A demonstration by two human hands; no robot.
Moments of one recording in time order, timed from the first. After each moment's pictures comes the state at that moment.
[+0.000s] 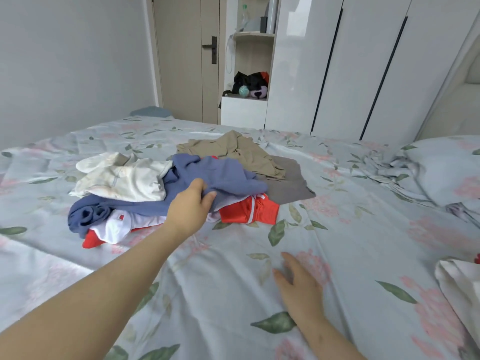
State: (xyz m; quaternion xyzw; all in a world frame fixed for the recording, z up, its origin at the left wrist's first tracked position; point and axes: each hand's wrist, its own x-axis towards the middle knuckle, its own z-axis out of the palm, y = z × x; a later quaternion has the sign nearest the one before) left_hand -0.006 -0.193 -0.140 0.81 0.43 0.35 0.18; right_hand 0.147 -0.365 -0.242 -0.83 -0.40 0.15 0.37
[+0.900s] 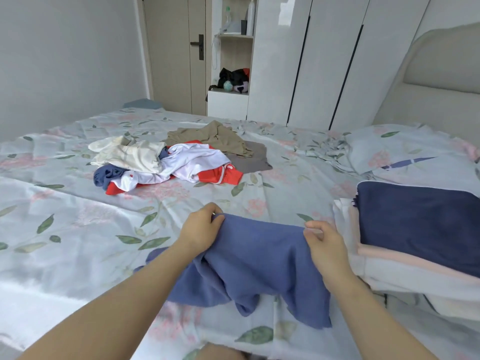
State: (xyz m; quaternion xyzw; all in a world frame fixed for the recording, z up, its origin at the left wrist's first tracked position) left_hand -0.038 -0.449 -0.135 0.82 0.42 0.26 0.27; right_hand 0.146 -0.608 -0.137 -0.74 -0.31 0.16 0.58
